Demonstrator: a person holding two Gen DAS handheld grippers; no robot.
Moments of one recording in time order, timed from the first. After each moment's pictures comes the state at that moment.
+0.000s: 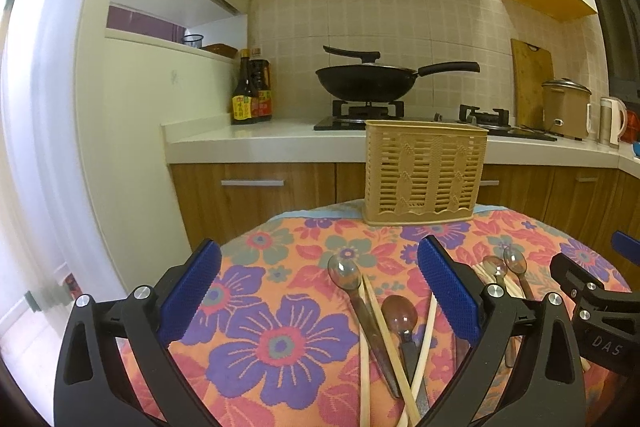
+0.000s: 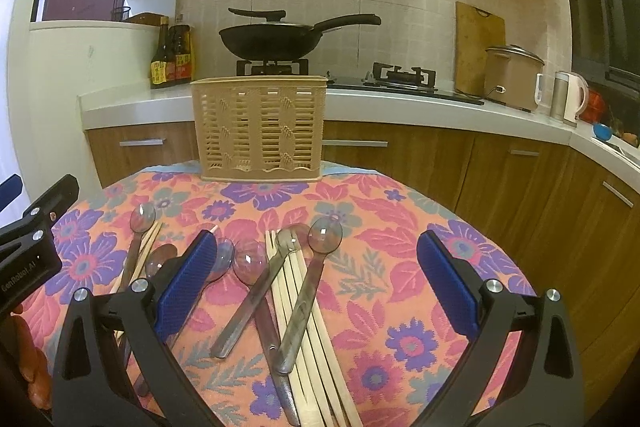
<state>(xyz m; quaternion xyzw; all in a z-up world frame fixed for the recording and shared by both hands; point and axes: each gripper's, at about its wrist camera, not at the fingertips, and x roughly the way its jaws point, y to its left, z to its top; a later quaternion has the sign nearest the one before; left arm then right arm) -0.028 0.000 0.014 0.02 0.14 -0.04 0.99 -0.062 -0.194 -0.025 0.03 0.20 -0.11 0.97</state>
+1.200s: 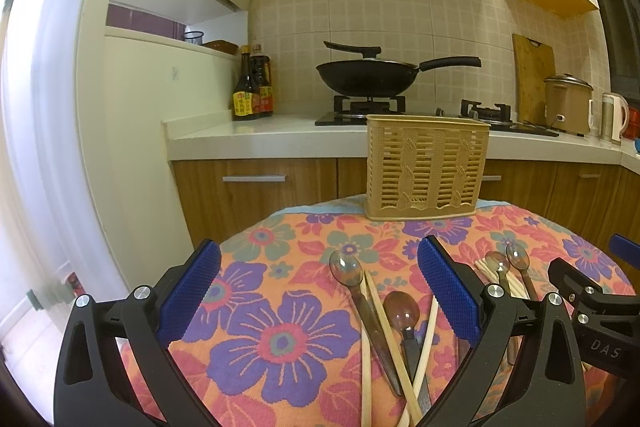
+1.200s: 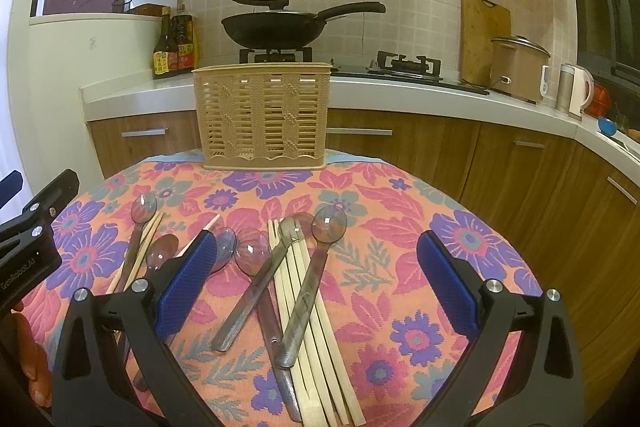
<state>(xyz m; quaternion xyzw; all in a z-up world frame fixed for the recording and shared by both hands) -0.024 -0.001 0.011 0.03 0.14 -0.04 0.99 -0.058 -0.193 -0.029 0.03 0.21 -0.10 0.97</state>
